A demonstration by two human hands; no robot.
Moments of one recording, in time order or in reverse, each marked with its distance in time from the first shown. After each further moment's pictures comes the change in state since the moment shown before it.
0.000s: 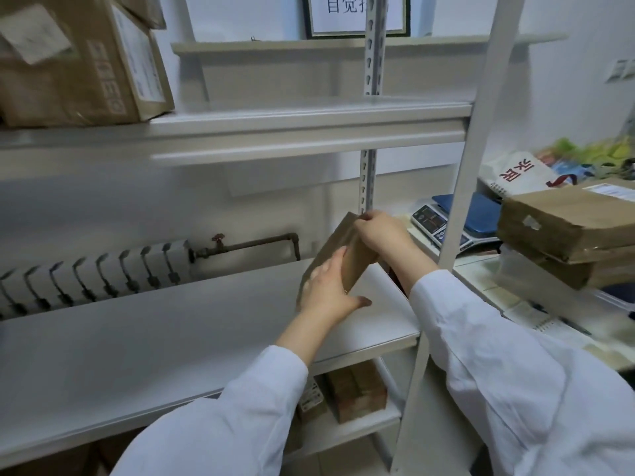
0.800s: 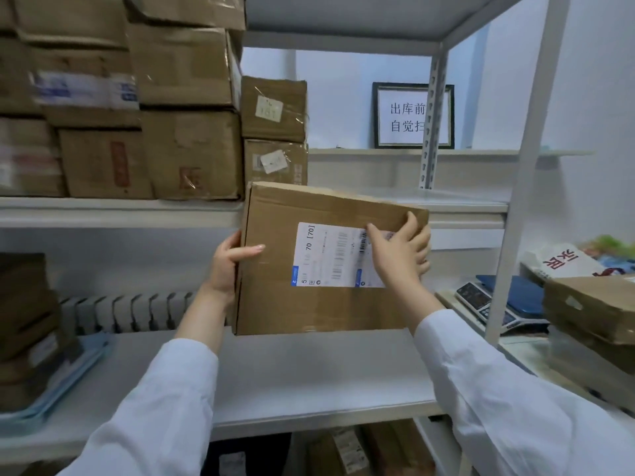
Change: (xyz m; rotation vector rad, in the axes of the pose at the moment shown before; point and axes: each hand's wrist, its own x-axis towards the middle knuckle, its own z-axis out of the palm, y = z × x) left_hand -0.149 -0.066 -0.278 -1.110 0.369 0.180; right_hand -0.146 -0.128 0.018 0.217 0.418 -0.190
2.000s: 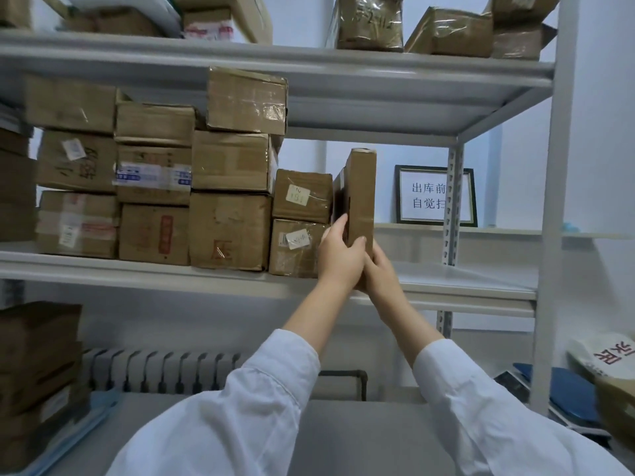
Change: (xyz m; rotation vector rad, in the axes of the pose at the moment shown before) left_hand 0.051 0.057 0.148 0.427 0.162 0.352; right_hand 0.037 -0.076 0.008 0.807 -0.516 -0.424
